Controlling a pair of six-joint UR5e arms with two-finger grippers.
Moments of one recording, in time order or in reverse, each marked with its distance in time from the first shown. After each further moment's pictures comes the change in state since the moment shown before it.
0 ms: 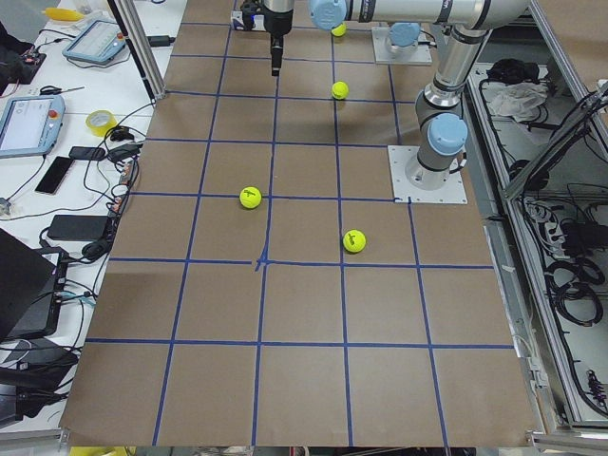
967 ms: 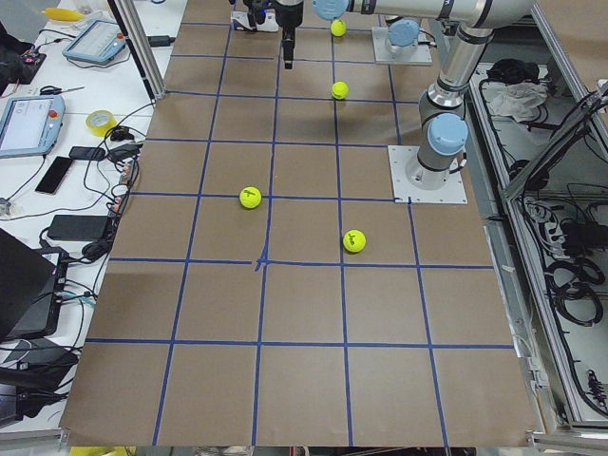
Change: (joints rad) left arm -0.086 0.005 -0.011 -0.101 -0.009 -0.095; right arm -0.013 0.058 0.019 -0.025 -0.002 -0.017
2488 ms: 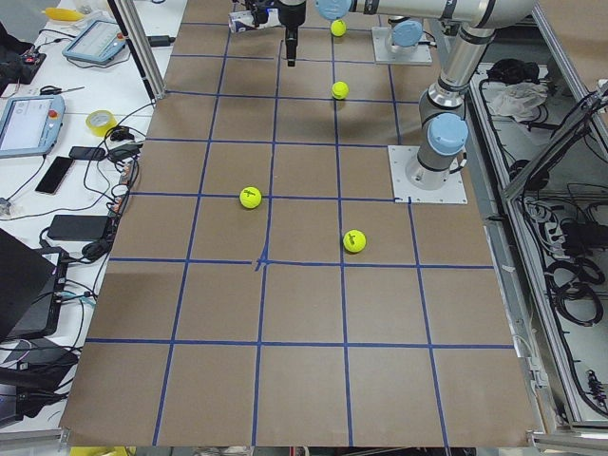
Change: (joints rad) left arm 0.007 0.025 -0.014 0.006 -0.055 0.069; right arm 0.154 -0.122 0.020 0.107 0.146 -0.572
